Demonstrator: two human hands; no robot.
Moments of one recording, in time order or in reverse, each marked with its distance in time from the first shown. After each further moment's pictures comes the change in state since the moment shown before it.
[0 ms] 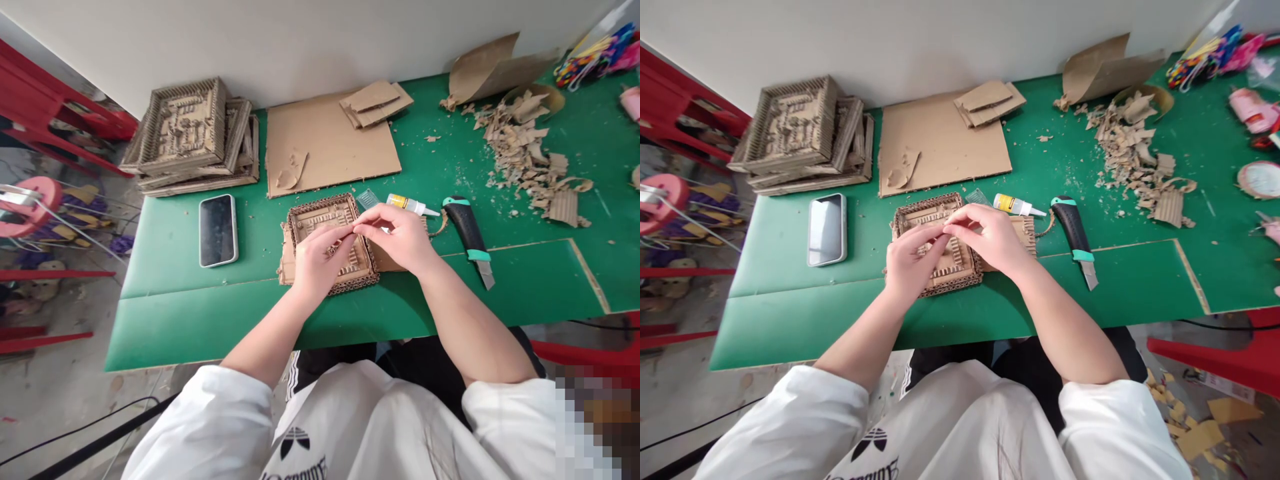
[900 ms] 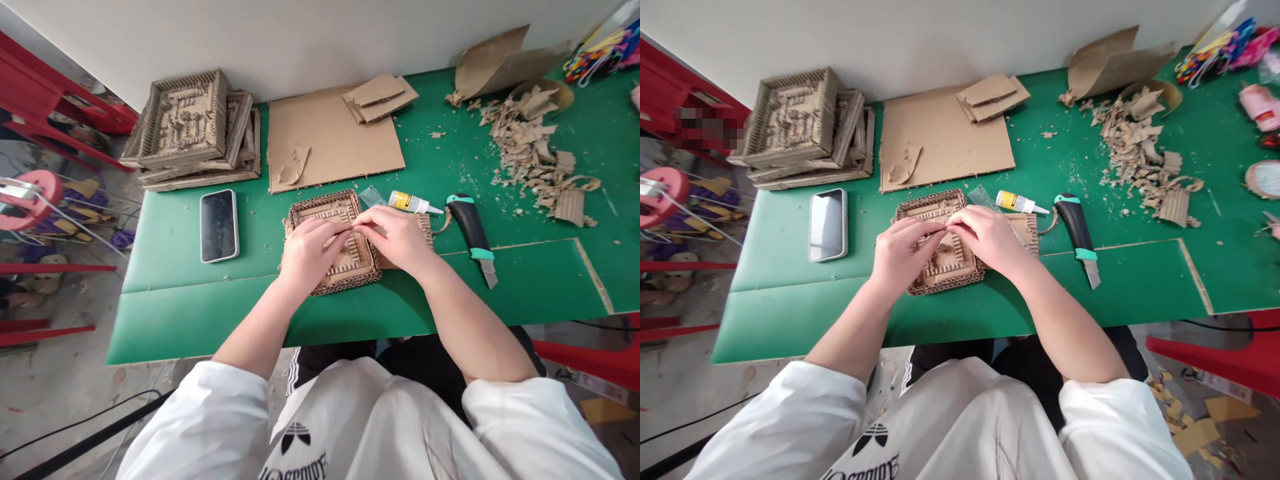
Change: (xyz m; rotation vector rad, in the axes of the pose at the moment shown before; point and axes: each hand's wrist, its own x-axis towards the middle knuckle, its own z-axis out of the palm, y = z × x) left_hand 0.008 -0.015 -0.016 0.234 -0.065 0.213; right_hand 0.000 0.006 0.003 -0.423 -0.046 -0.268
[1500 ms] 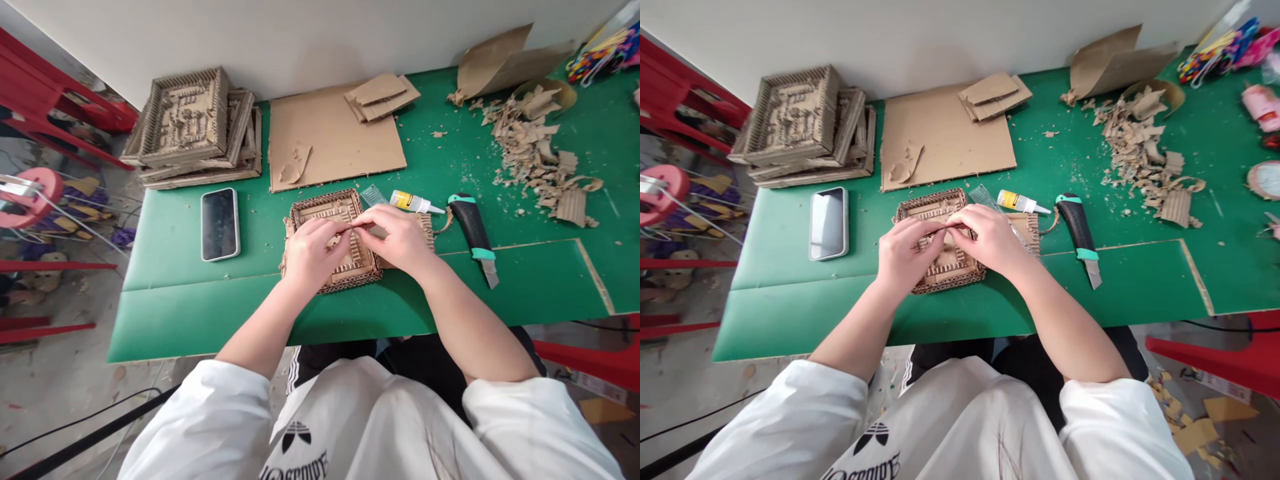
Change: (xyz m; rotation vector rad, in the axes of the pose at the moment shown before) left_hand -0.002 0.003 0.007 0.023 0.106 0.019; right_hand -0.001 -0.003 0.002 -0.001 0.042 -0.032
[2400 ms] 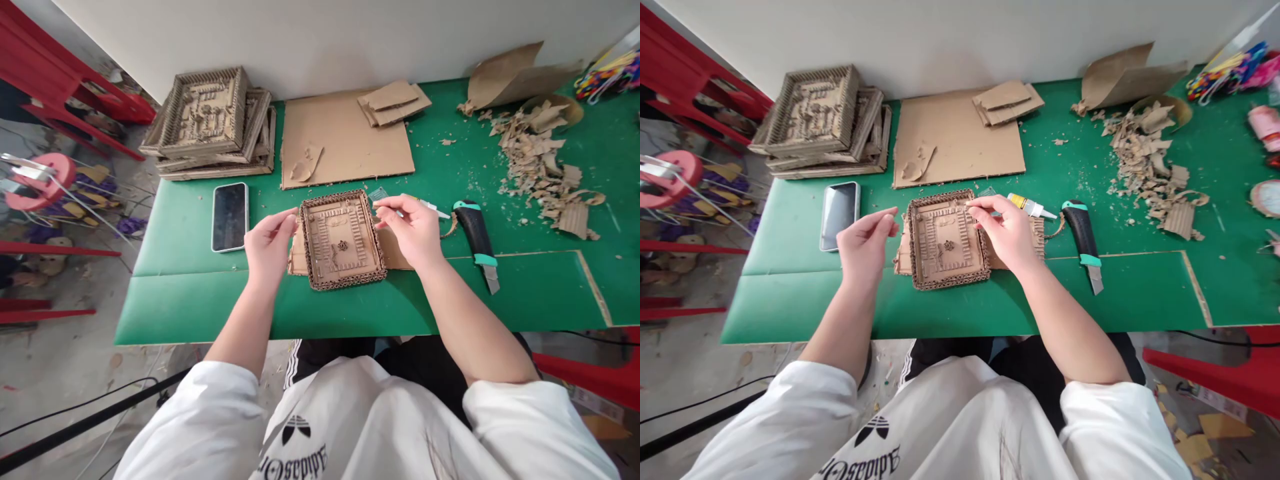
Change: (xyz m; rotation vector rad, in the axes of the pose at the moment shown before) left_hand -0.024 -0.047 -0.032 -0.322 0.181 -0.744; right_hand -0.002 0.005 0.004 0.432 0.198 0.432
